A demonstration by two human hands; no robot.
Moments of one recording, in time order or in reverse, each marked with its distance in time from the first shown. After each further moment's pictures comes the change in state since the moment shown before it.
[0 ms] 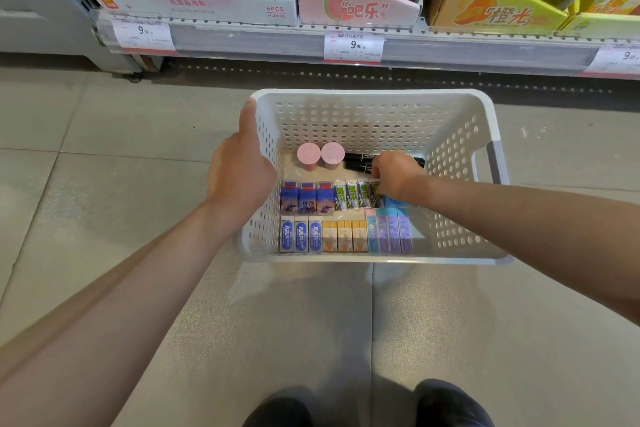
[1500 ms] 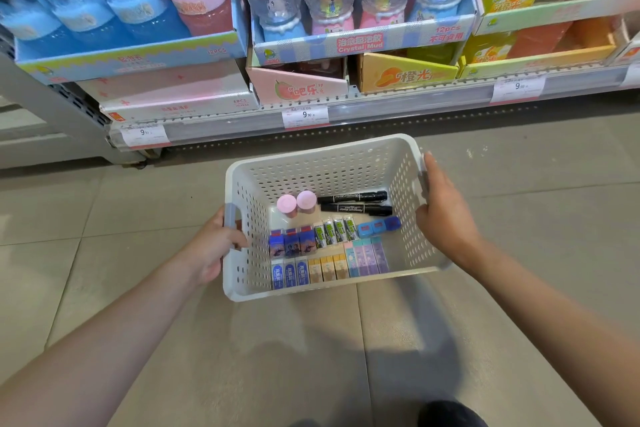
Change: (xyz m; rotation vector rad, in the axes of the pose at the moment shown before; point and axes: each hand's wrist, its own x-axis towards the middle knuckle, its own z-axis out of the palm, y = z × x) left_hand -0.009 -0.012 -0.022 -0.833 -0.488 -0.518; right_hand -0.133 0.051 -0.035 0.704 0.530 0.162
